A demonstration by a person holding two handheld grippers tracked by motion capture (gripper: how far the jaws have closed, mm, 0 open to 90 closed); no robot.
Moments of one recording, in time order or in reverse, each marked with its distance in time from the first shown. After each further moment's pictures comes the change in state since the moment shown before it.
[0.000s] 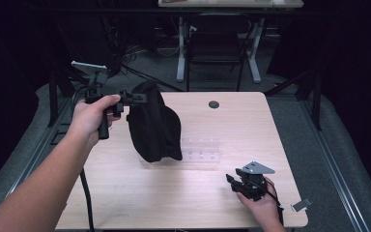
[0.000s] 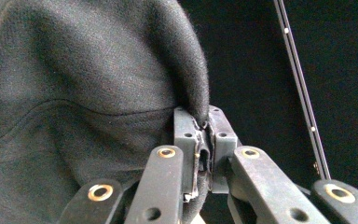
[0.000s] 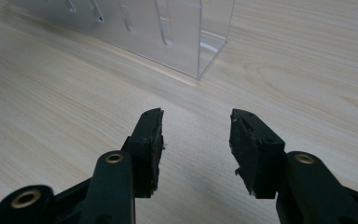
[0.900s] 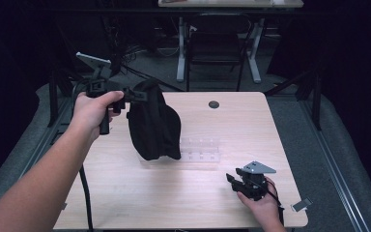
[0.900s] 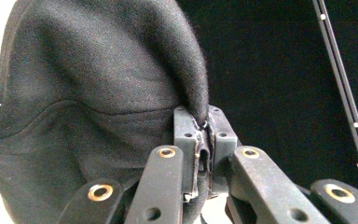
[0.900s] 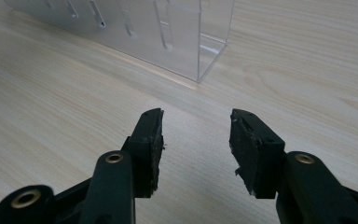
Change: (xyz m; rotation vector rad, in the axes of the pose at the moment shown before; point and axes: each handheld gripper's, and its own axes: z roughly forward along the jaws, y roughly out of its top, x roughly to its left) left arm -0.016 0.008 0.003 0.013 0.127 0.063; right arm -0.001 0.001 -0.002 -0.007 0.008 0.007
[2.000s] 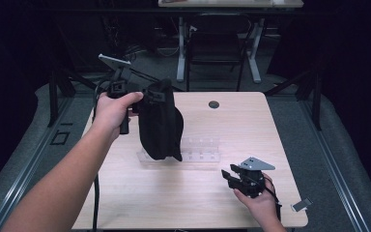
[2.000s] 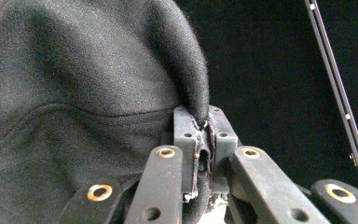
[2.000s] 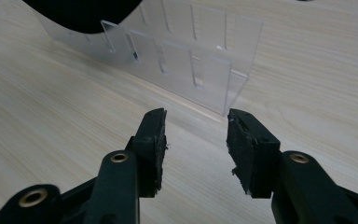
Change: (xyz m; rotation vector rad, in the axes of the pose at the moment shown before) left arm -0.012 -0.002 0.041 0.025 -0.045 0.024; right arm 0.014 0.023 -0.010 -0.042 0.051 -0.021
